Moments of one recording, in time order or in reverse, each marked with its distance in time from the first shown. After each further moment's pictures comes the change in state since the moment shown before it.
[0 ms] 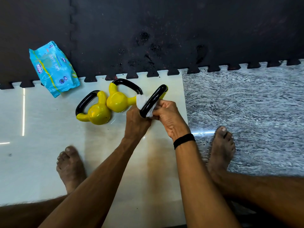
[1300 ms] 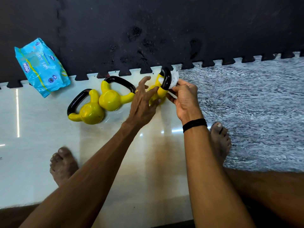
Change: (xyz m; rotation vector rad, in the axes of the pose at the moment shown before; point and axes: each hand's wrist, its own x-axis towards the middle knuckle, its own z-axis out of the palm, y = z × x) left_hand 0.039 0.016 0.022 0.110 -0.186 0.178; right_hand 0.008 -0.045 -0.045 0.248 0.261 -0.104
